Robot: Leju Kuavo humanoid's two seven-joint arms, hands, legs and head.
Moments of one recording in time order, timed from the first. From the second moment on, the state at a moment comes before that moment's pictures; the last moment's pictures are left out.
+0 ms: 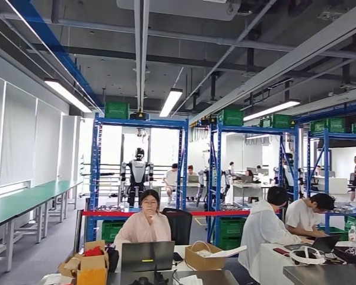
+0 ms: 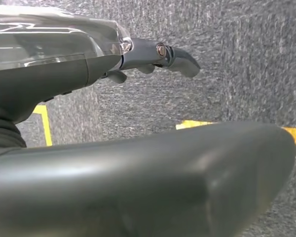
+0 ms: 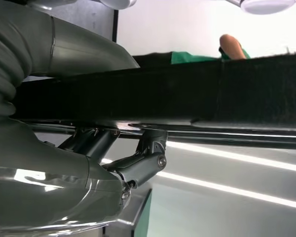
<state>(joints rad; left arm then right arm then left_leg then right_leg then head) -0.07 -0.01 1.36 -0.24 -1.13 -0.03 -0.30 -0.38 -0.02 0.79 -1.57 -0.21 0.55 -0.47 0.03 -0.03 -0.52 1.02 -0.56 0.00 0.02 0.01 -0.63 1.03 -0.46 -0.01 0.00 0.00</state>
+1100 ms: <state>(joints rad) -0.07 -0.02 1.36 -0.24 -1.14 -0.04 -0.31 -0.38 -0.02 0.79 -1.57 -0.22 0.55 -0.47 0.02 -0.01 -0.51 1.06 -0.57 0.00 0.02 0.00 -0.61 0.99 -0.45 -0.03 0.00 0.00</state>
